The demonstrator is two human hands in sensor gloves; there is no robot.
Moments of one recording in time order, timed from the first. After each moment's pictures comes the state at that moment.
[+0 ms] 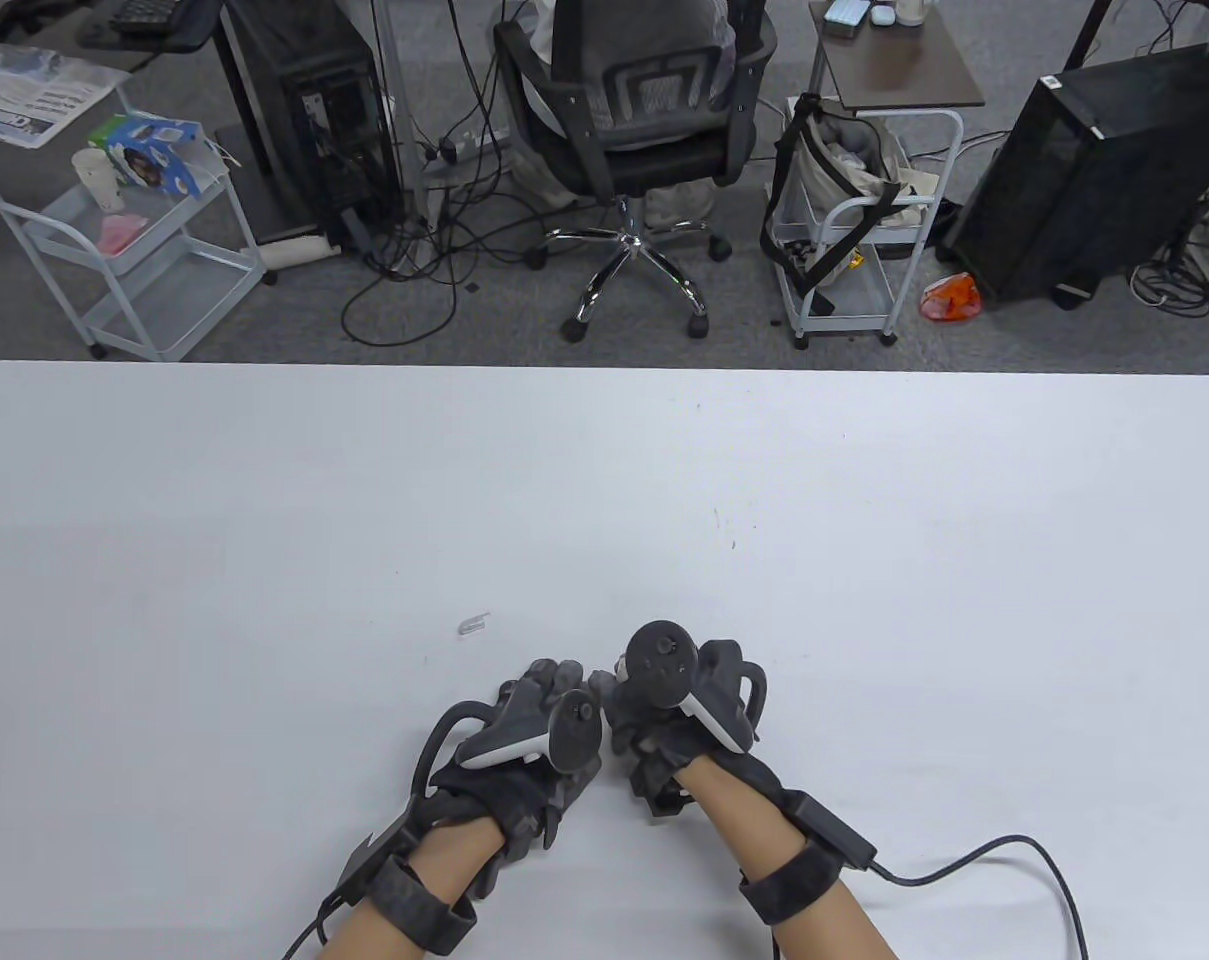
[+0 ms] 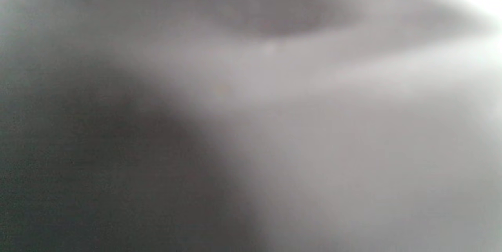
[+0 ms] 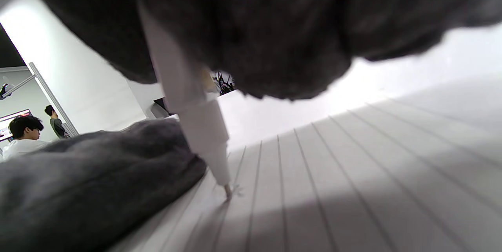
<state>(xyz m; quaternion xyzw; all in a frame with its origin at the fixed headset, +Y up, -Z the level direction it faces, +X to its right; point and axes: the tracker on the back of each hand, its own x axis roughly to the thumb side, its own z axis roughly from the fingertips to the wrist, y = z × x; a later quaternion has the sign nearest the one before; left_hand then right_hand) -0.092 -0.799 -0.291 -0.28 -0.21 0.00 0.94 0.056 -0.746 -0.329 0.07 -0.02 0.97 0.21</state>
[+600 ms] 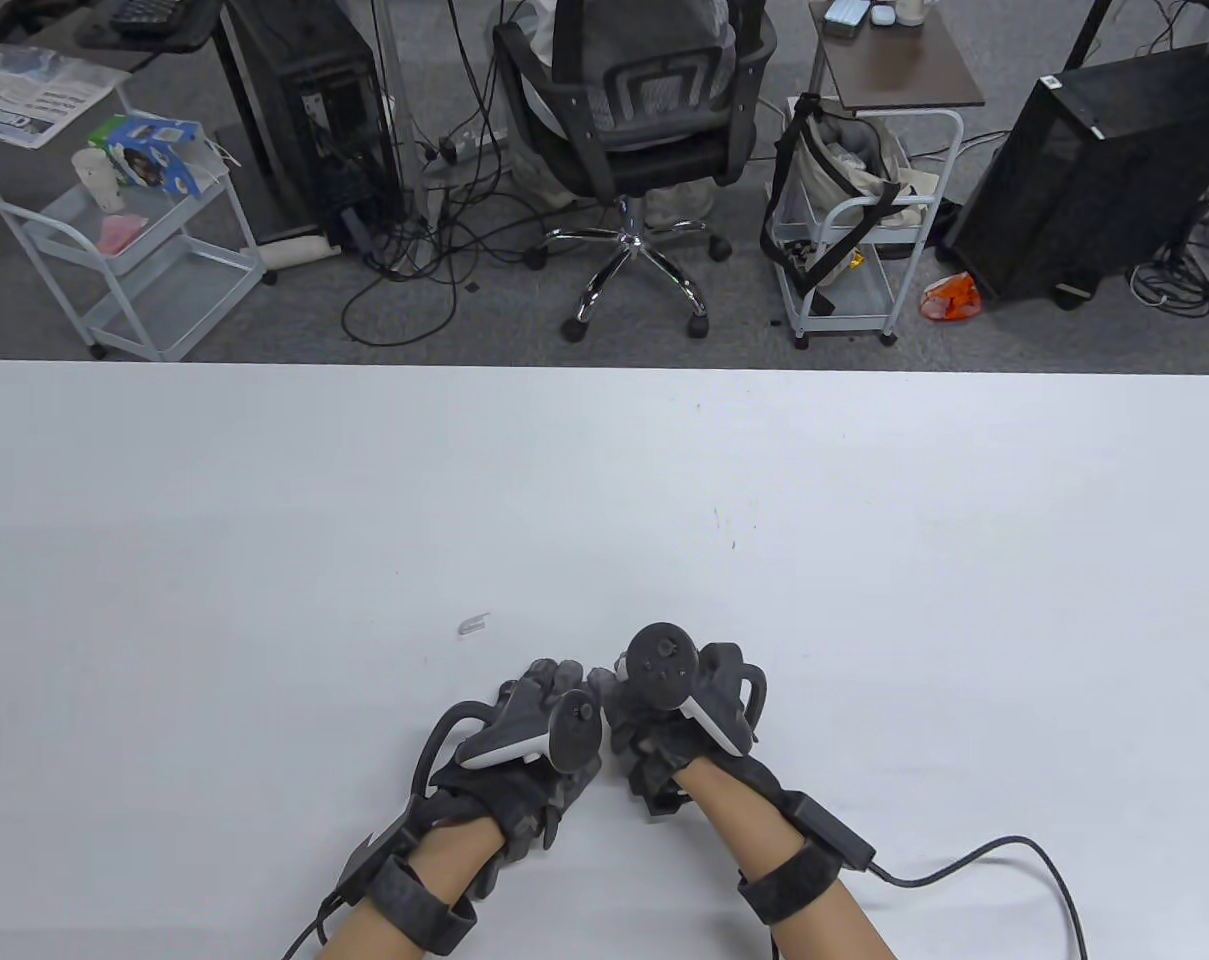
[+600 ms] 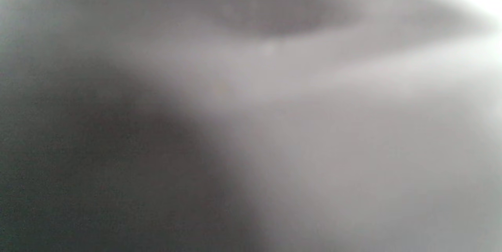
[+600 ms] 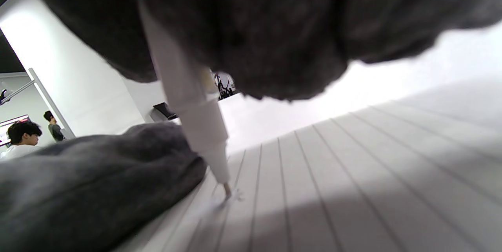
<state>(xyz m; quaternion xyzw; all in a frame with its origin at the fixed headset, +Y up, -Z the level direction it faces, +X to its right) -0.092 -0.799 -0.291 -0.28 -0.21 -0.01 0.94 0.056 -0.746 -0.329 0.08 -0.02 0.97 0.21</state>
